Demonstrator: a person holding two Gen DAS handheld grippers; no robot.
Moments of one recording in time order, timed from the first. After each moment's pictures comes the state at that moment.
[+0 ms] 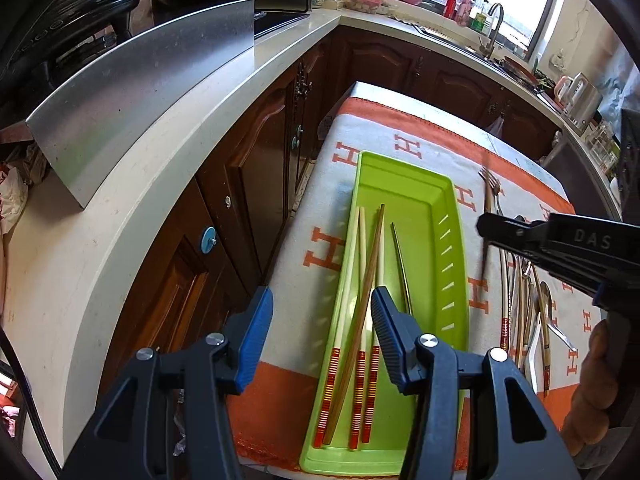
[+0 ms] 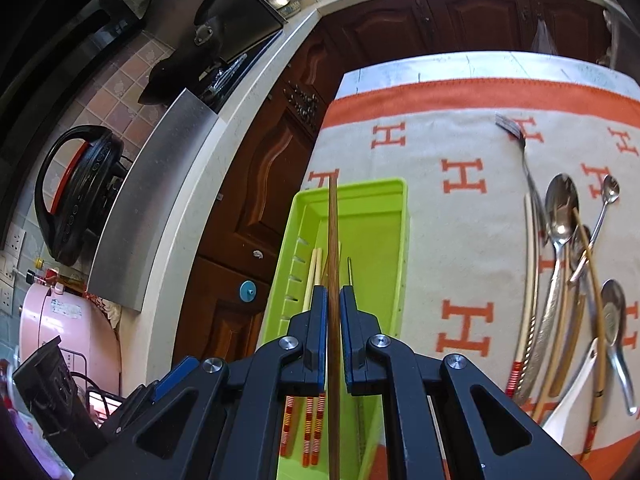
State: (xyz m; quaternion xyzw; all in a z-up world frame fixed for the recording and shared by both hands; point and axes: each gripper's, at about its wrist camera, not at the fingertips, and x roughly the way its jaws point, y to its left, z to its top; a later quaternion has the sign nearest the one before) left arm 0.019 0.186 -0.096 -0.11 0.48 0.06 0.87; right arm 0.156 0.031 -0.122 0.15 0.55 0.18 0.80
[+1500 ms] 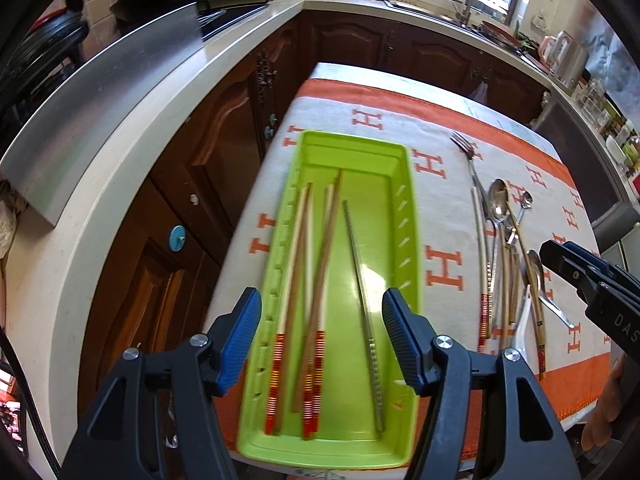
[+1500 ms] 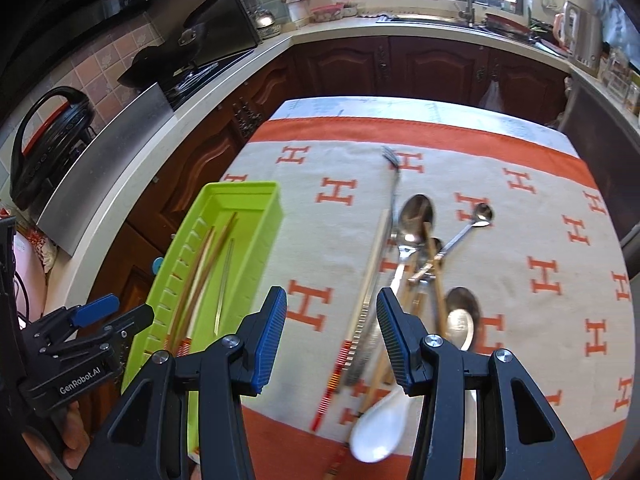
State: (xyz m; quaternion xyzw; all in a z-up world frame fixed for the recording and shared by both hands) left arm 0.031 0.122 -0.093 -0.06 0.51 0.04 0.86; right arm 0.093 -0.082 -0.103 0.02 0.49 0.12 0.86
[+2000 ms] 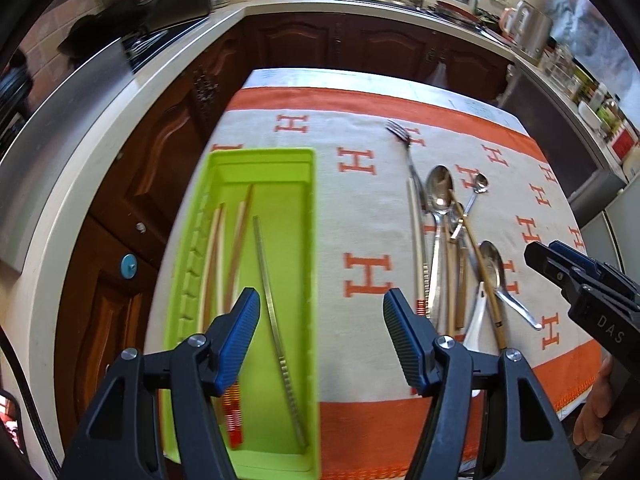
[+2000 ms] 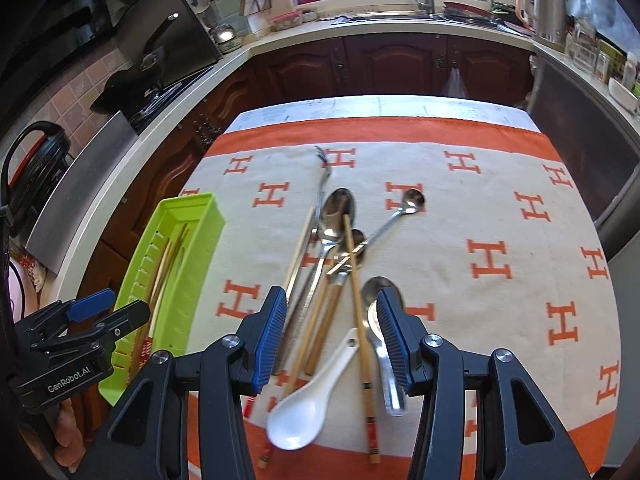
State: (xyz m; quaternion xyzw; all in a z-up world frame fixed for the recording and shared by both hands) left arm 0.056 0.044 -0.085 -0.02 0.52 -0.02 0.86; right arm 0.090 -0.165 -0.106 0.05 0.49 0.08 0.87
